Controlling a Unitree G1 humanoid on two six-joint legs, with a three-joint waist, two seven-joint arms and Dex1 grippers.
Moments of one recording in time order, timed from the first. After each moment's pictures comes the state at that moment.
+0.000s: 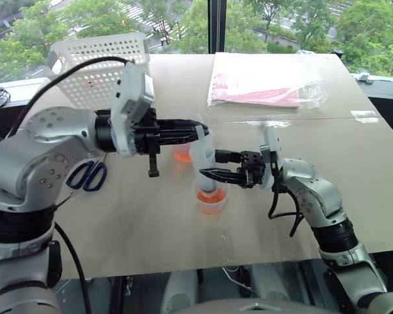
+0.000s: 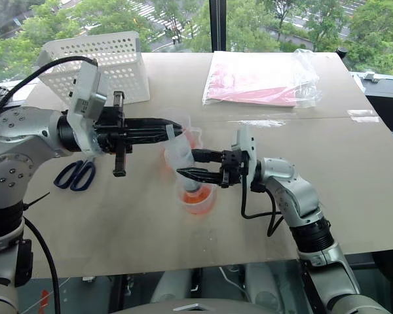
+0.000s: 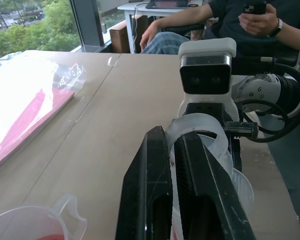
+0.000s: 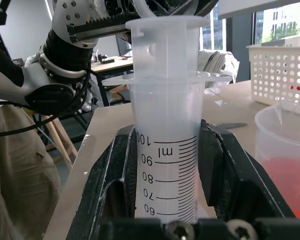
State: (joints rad) left arm -0.59 0.90 0.10 -0.43 -0.86 0.78 -0.99; right arm -0.46 -0.24 0.21 -0.17 0.56 0.43 1.04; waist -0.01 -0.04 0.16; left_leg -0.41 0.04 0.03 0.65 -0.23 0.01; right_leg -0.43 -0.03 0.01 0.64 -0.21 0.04
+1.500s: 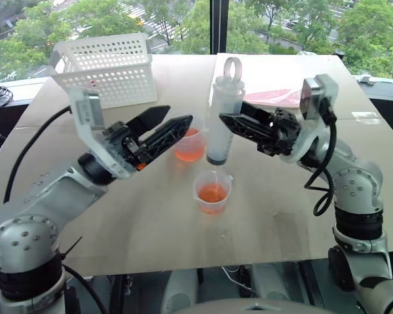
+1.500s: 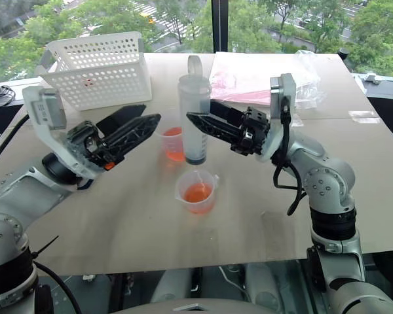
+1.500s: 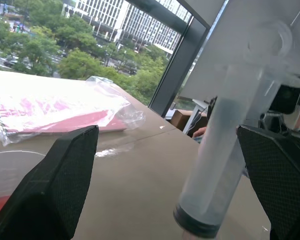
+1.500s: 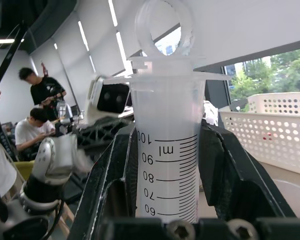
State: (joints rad) left arm -0.22 0.68 0.41 -0.68 -1.48 0.80 -0.15; right arm -0.61 -0.30 -0.07 -0.37 1.04 0.76 0.66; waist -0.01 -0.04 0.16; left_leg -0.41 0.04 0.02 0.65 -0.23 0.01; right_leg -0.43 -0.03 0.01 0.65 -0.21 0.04
